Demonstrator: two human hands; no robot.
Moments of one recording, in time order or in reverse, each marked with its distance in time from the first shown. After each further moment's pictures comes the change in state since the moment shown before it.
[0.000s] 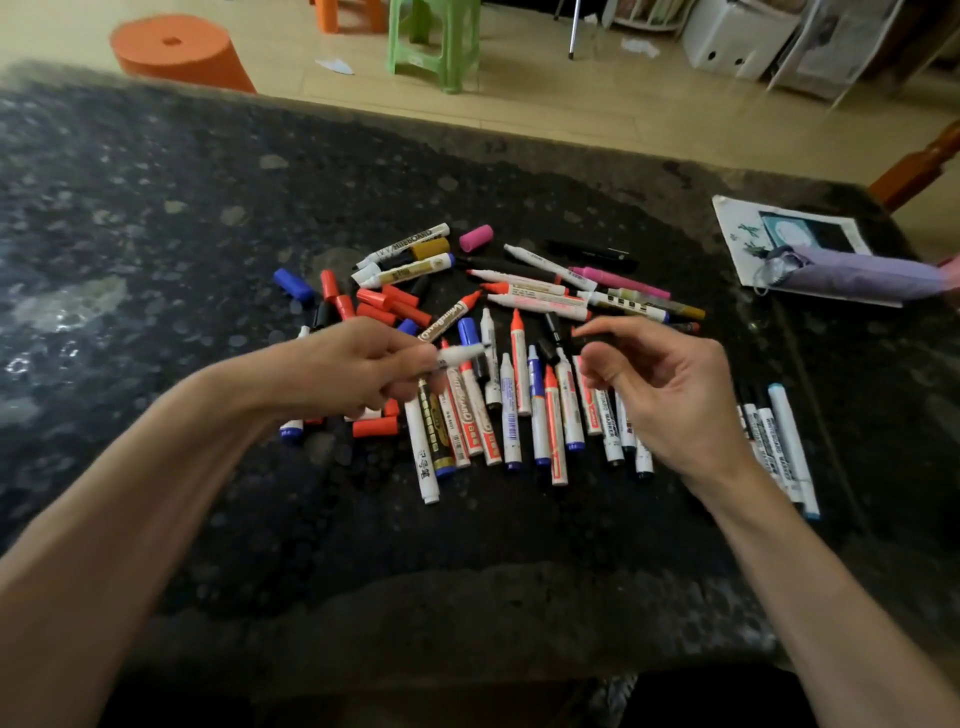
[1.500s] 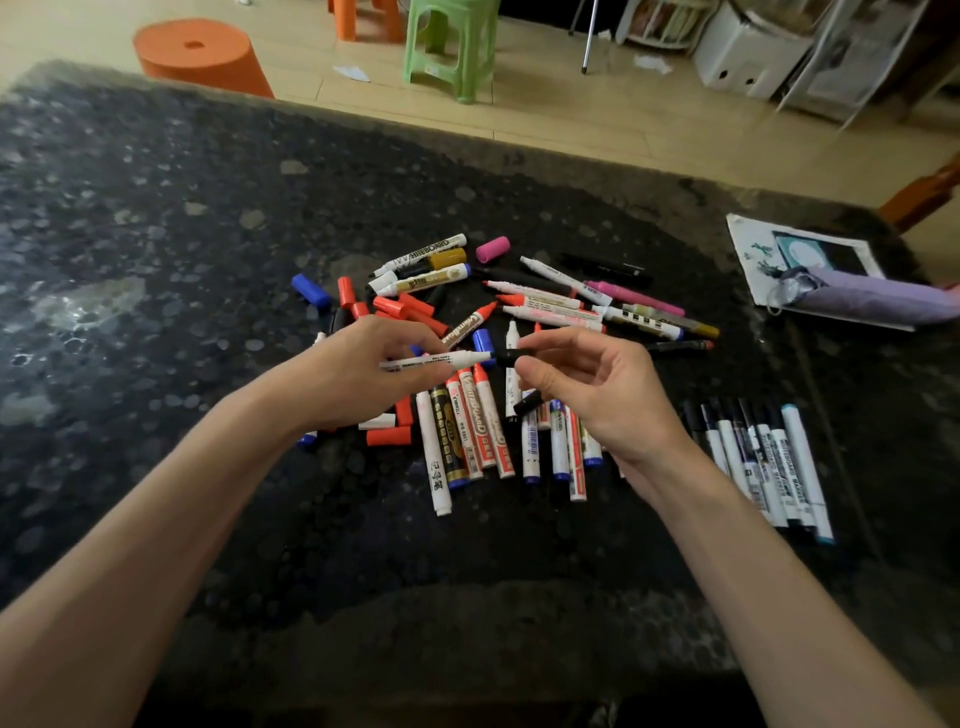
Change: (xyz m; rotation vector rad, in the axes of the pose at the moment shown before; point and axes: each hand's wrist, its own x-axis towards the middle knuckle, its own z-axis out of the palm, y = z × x) left_hand 0.002 -0.009 -0.005 0.268 0.269 -0.002; right_hand 0.026 -0.014 0.044 0.205 -0.107 0.352
